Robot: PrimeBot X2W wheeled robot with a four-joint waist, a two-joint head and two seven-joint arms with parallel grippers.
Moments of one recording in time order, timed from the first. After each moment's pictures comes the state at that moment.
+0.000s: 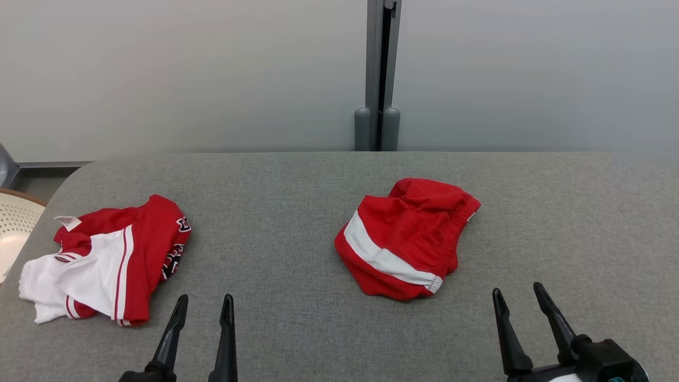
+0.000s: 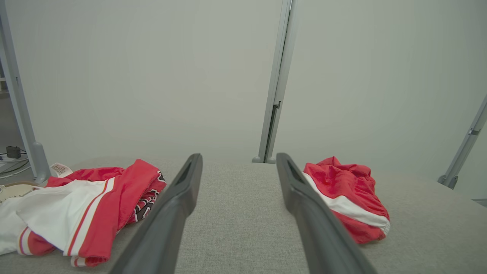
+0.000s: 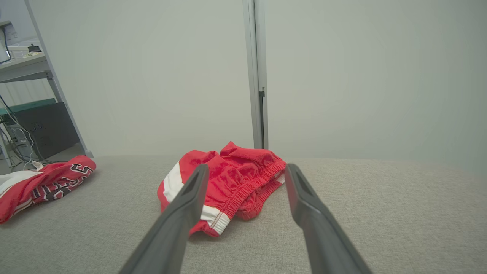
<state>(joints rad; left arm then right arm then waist) 0.21 0.05 -0.14 -0.06 -0.23 0.04 -0.26 0.08 -0.05 0.14 0.18 0.13 0.13 -0.26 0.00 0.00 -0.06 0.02</state>
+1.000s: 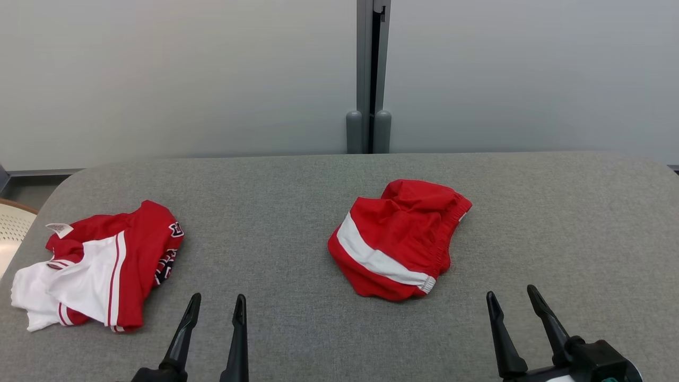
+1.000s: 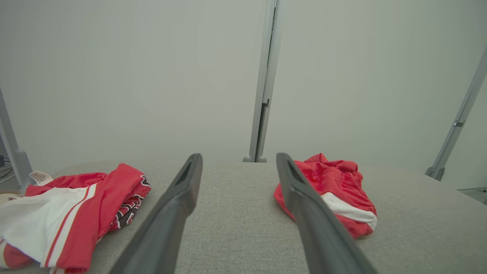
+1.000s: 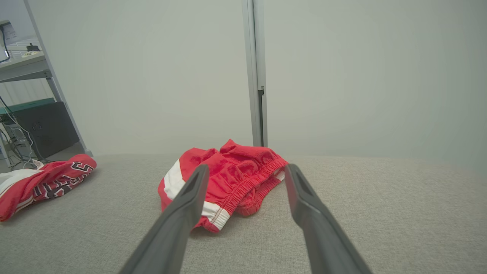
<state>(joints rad) 0.20 0.05 -0.17 -0.04 -0.21 0.04 -0.26 0.08 -0.05 0.16 0.20 0.13 0.13 -0.26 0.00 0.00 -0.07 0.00</state>
